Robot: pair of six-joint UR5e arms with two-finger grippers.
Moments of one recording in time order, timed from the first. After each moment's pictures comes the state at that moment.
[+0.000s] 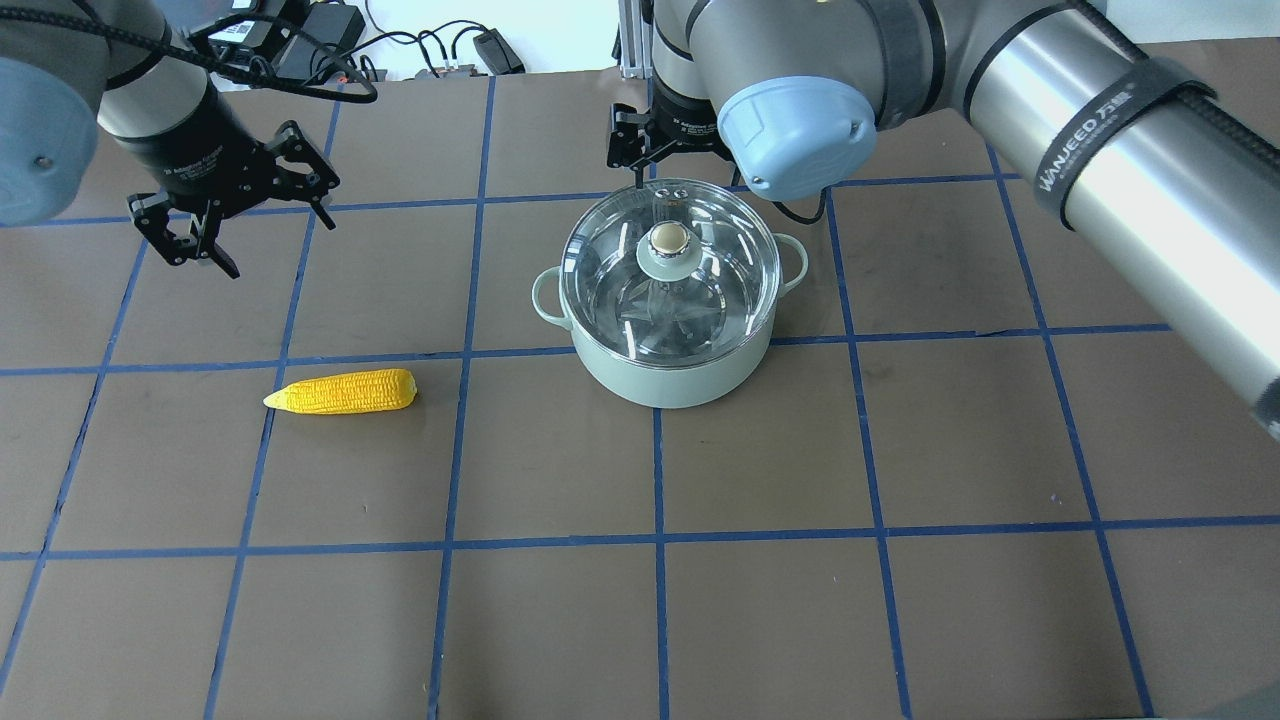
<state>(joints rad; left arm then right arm) -1.36 -1.65 -1.68 -1.47 1.50 -0.48 1.88 -1.20 1.40 -1.96 -1.57 0.30</state>
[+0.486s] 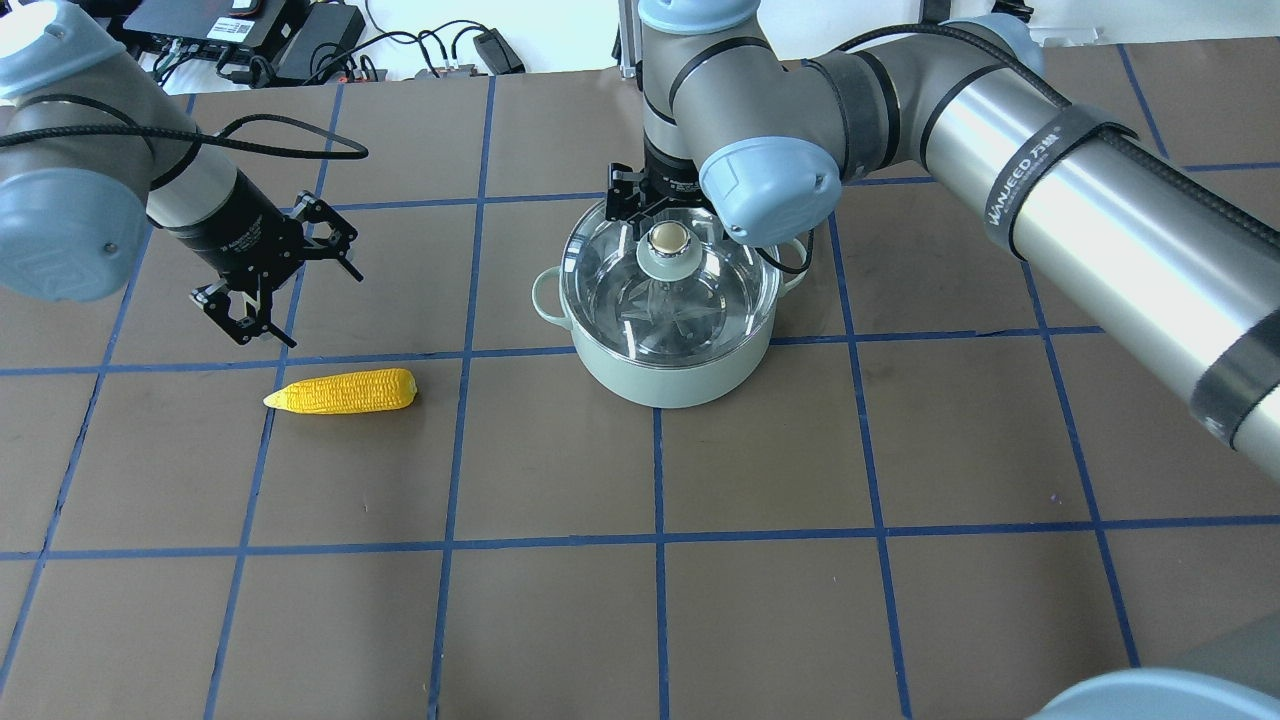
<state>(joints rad) -1.33 -1.70 -1.78 -1.34 1.45 -0.64 1.89 -1.17 1.47 -1.97 -1.57 0.34</state>
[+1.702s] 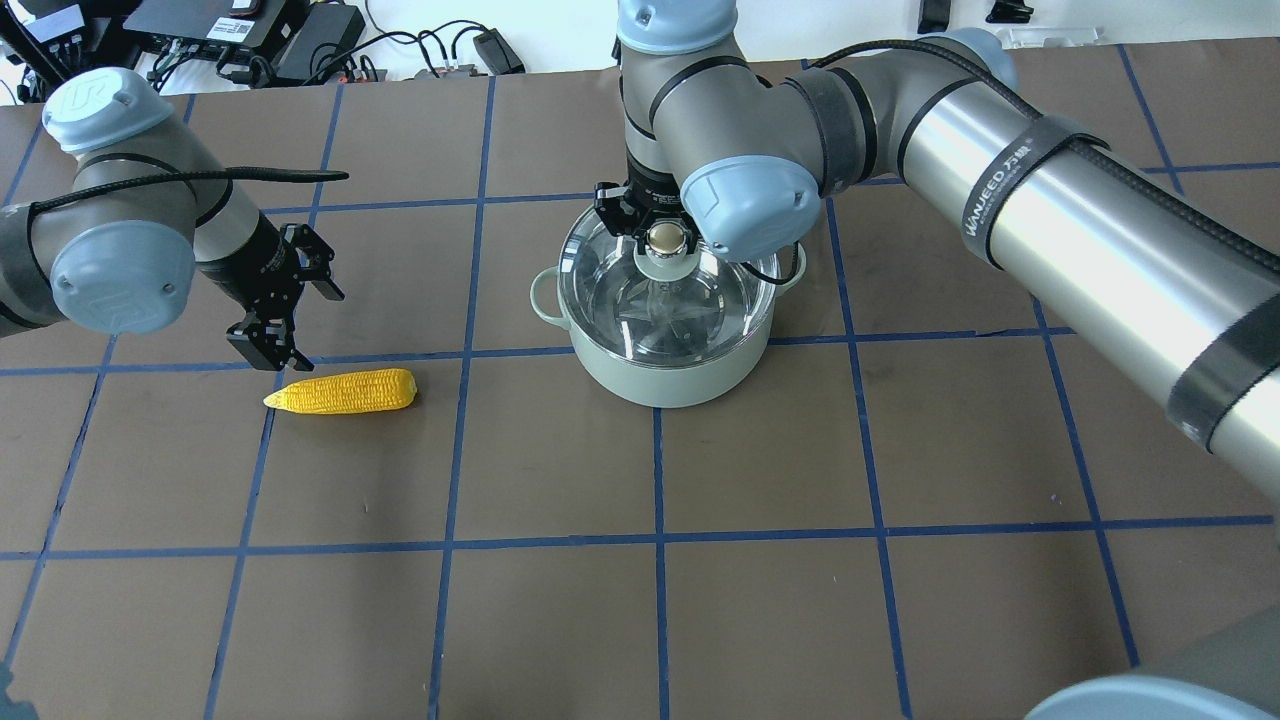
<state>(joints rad) -1.30 -1.80 -1.87 -1.15 1.53 -1.20 1.91 -1.16 1.47 -1.99 -1.57 0.36</state>
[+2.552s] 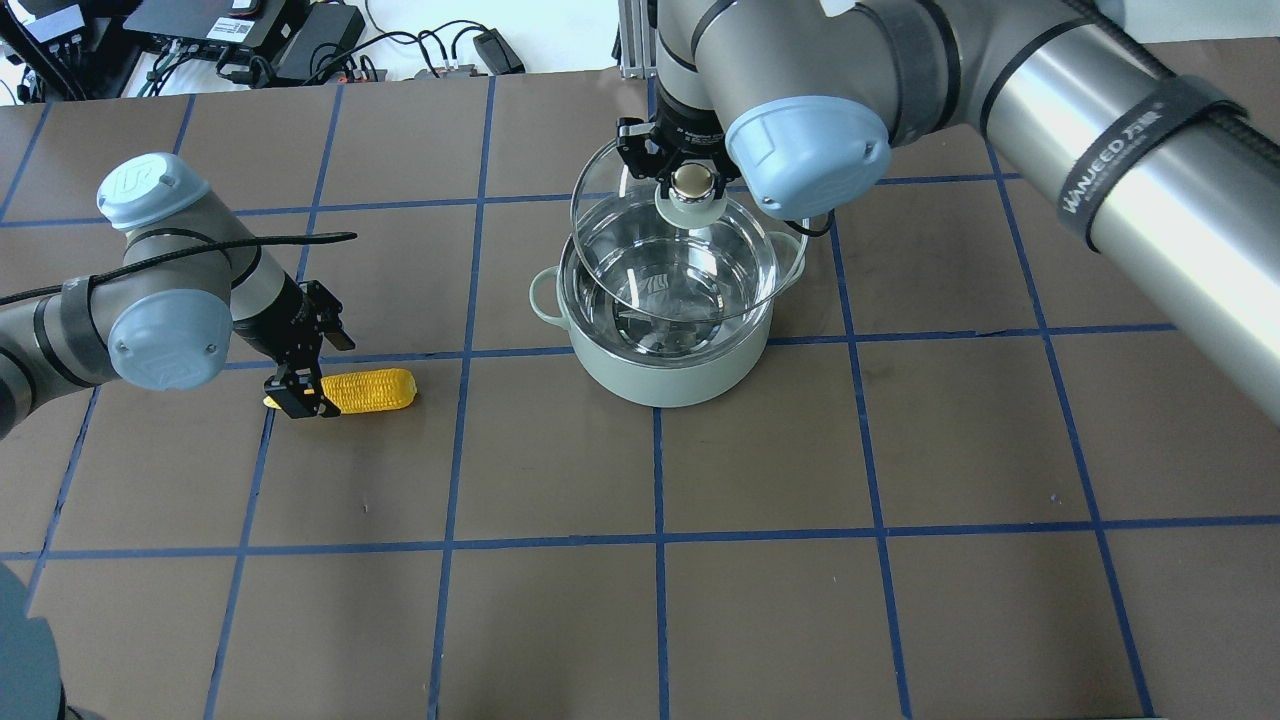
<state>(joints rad) -1.28 -1.85 -1.98 -1.04 1.52 -1.31 1.87 -1.27 1.44 -1.94 -1.58 0.33</state>
